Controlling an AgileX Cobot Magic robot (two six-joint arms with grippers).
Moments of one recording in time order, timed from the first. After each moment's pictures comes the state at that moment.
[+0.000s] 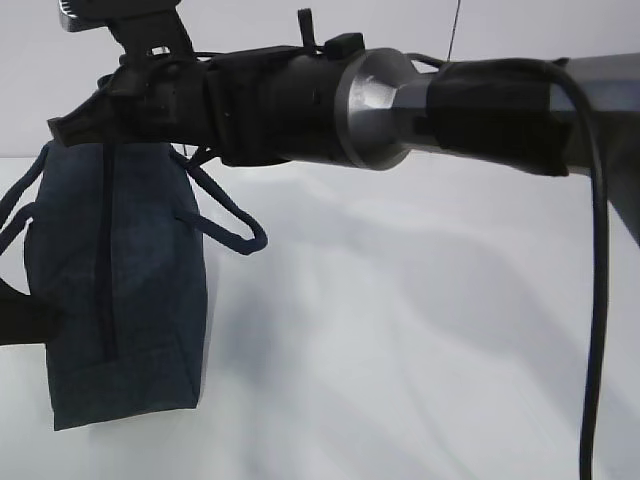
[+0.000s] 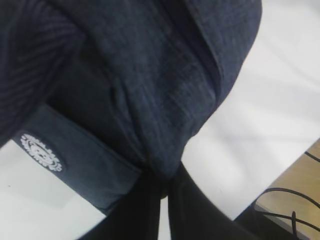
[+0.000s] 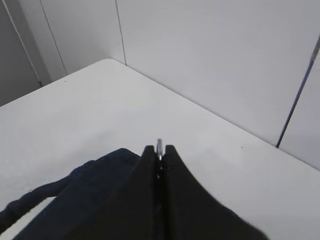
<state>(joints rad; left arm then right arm) -0.10 1.18 -0.62 -0.78 0.75 0.85 0.76 2.20 -1.84 1.75 0.00 -1.70</state>
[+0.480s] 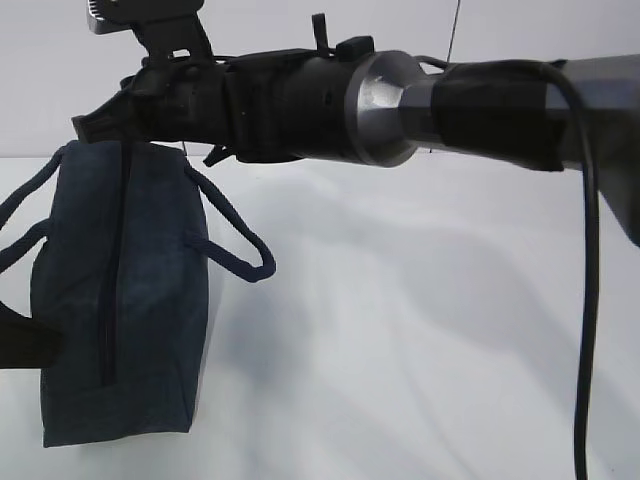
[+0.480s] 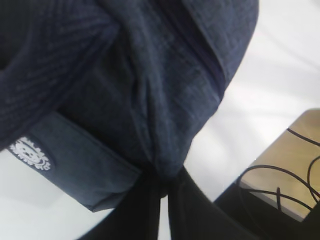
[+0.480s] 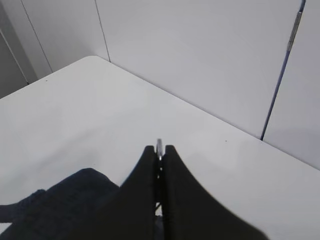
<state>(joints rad) -0.10 1.18 -0.62 -0.76 0.83 0.85 0.73 2.22 -1.84 1.77 0.01 -1.71</state>
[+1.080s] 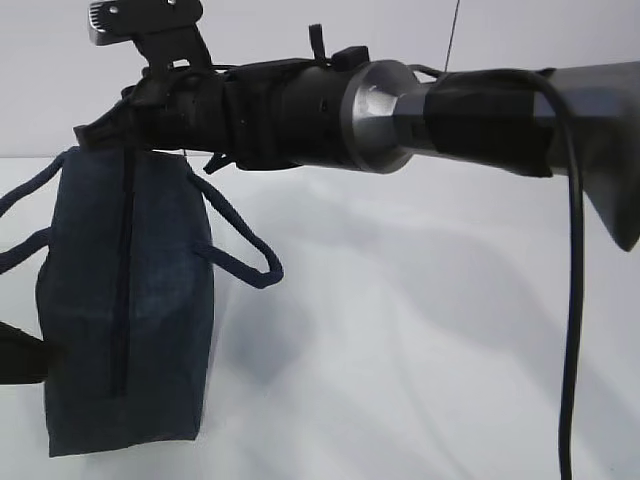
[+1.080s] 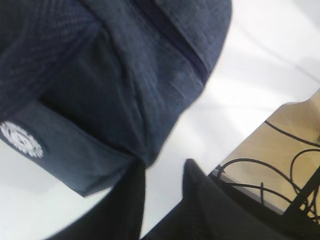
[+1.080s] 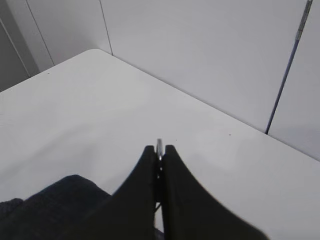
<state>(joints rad) -0.10 1.11 -0.62 -0.74 0.90 0.80 0.73 2.24 -1.84 1.77 0.02 -1.71</state>
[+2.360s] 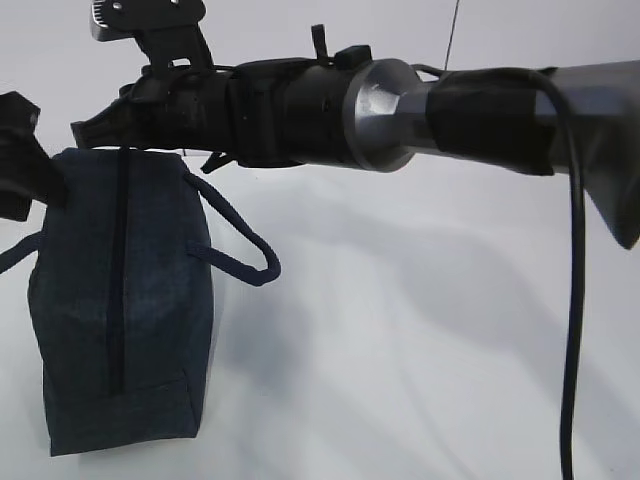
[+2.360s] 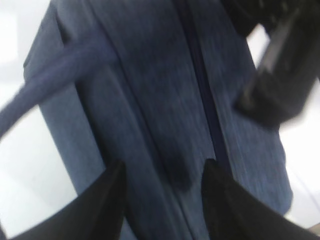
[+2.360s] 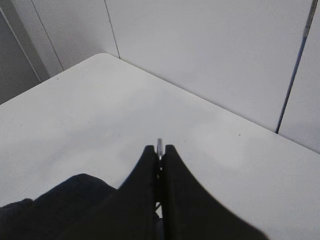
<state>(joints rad) -0.11 1.39 -1.07 -0.48 0.95 0.12 0.73 2.24 -1.84 1.81 0.05 -1.71</state>
